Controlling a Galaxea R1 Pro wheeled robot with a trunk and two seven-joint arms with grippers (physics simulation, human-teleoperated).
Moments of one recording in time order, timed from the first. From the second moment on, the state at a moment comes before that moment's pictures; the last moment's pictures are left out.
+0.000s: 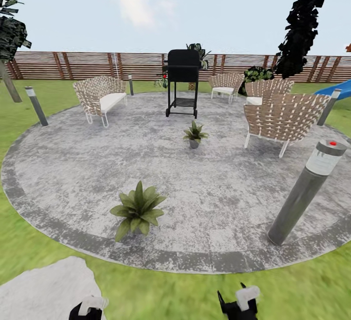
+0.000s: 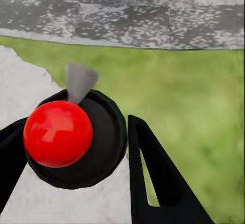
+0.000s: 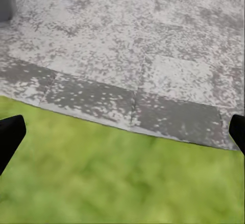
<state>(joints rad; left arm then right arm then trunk) -0.33 0.12 -0.04 -0.26 0.00 -0.35 -0.06 -0.31 -0.02 0.06 -0.28 0.16 -0.61 0.01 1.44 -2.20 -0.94</state>
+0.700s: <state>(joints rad) -0.53 0.16 -0.06 -0.31 -0.63 -0.17 -0.62 -0.39 0.00 0.15 -0.61 0.56 -0.28 0.64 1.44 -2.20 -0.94</state>
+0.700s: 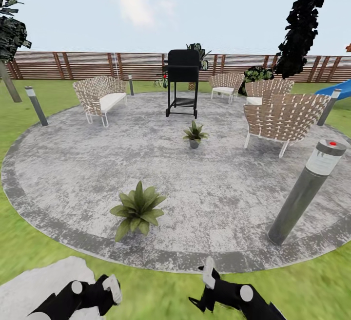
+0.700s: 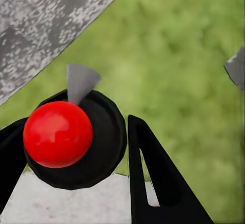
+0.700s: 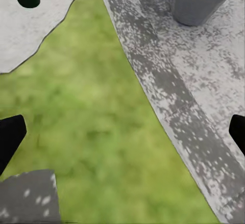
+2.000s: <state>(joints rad) -0.58 -0.06 -0.06 -0.33 -0.94 -0.10 -0.81 -0.49 0.12 0.15 -0.61 0.68 -0.11 0.84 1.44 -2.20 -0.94</state>
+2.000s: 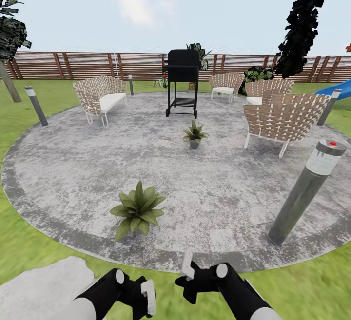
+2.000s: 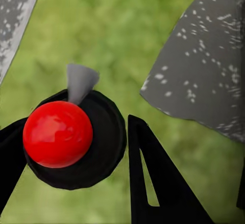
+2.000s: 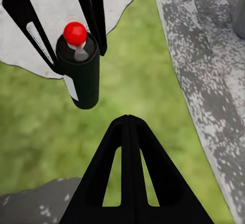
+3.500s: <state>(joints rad) -0.58 -0.14 -0.06 -0.37 -0.87 -0.12 -0.82 -0.49 0.13 0.15 -0.64 0.68 -0.11 0.87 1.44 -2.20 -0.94</state>
